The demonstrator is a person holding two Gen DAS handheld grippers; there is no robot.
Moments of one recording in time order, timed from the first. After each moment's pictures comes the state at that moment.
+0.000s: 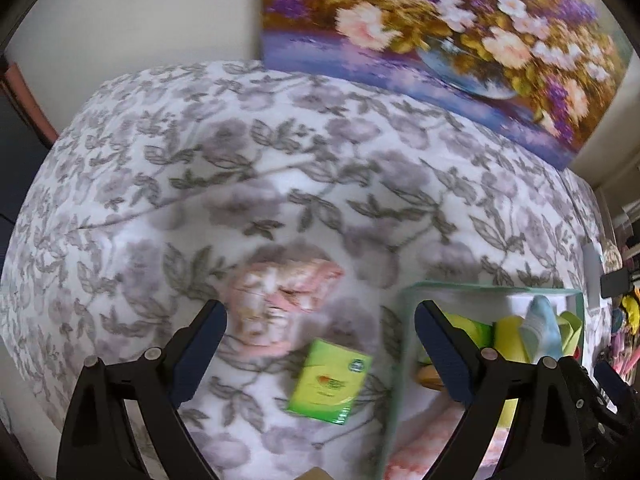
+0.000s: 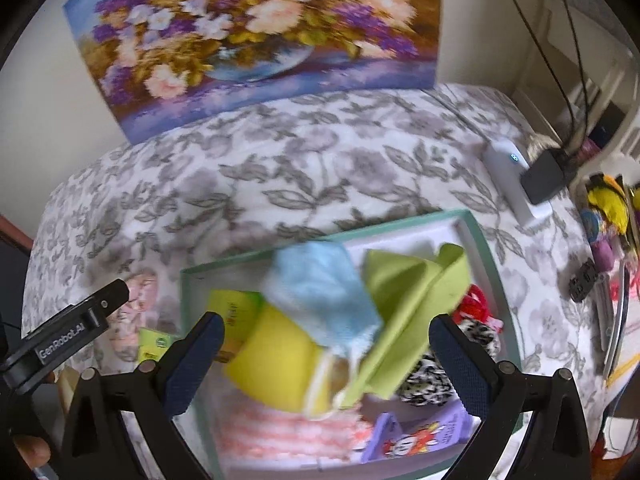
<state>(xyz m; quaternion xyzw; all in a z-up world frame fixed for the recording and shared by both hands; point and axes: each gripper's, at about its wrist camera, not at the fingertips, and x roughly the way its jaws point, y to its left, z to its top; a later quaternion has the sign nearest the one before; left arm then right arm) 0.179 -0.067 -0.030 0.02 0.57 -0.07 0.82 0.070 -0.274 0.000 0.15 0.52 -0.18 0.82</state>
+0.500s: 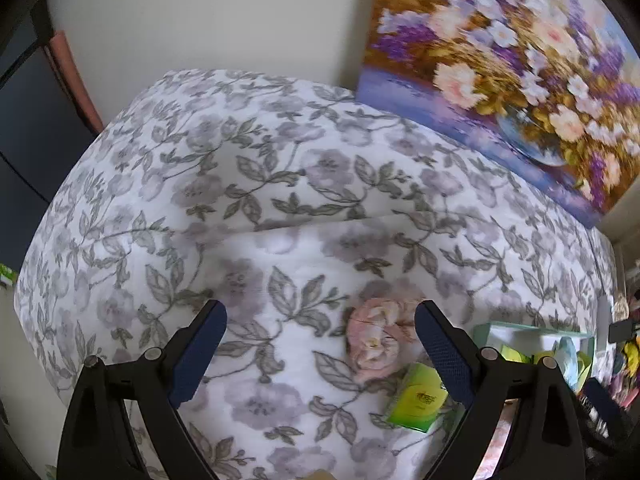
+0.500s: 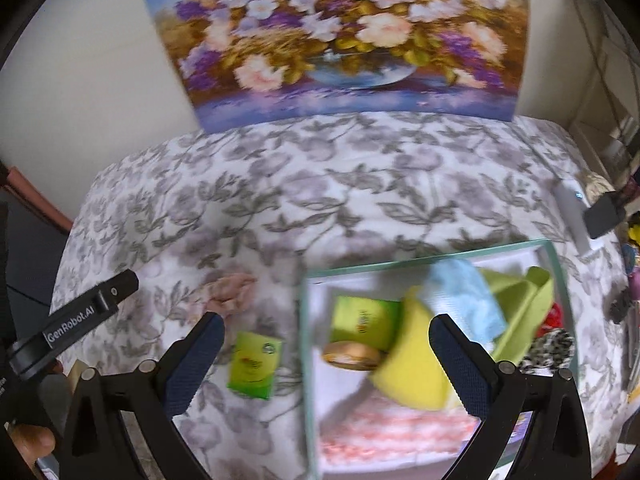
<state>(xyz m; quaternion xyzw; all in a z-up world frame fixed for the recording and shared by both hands) 0.197 0.029 -0.002 -0.02 0.54 -0.01 0.84 0.108 -0.187 0.016 0.15 0.51 -0.11 0.84</state>
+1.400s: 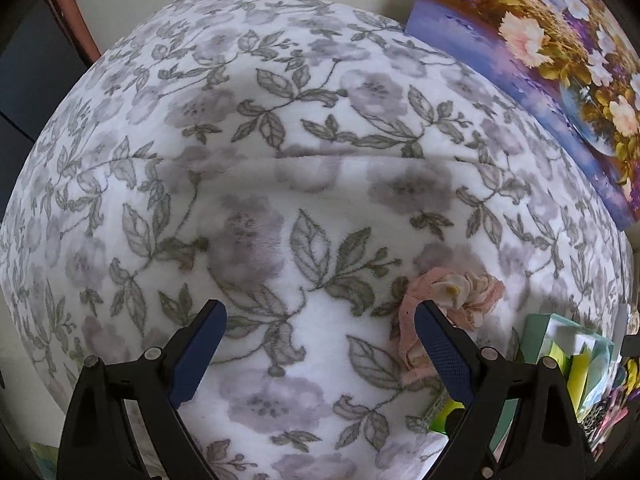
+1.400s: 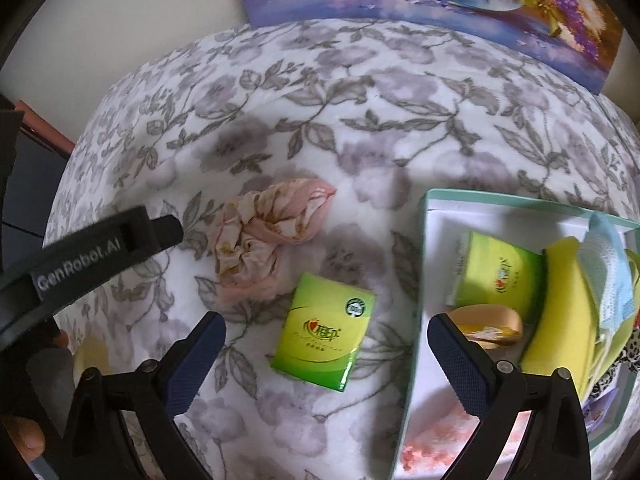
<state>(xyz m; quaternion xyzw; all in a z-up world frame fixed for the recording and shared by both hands) 0.215 0.056 -0.077 -0.05 0.62 0.02 0.78 0.143 -0.116 -0.073 0.12 0.61 -0.04 0.78</state>
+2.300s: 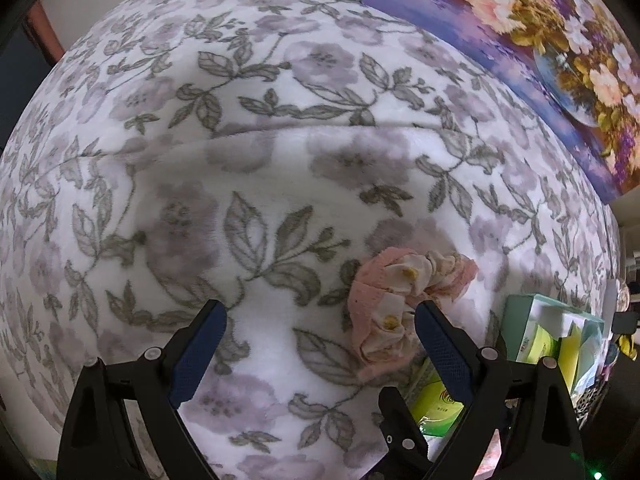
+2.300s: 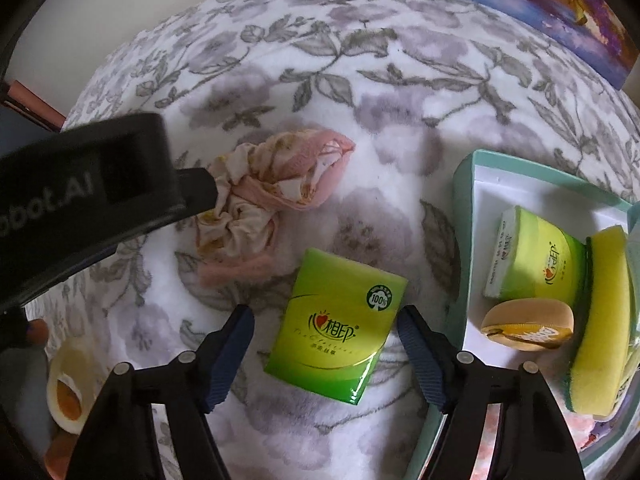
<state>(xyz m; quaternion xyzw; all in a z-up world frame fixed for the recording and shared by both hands) 0.223 0.026 -0.095 -0.05 0.65 -0.04 0.76 0.157 -0.101 -0.112 0.10 0.64 -0.03 0.76</state>
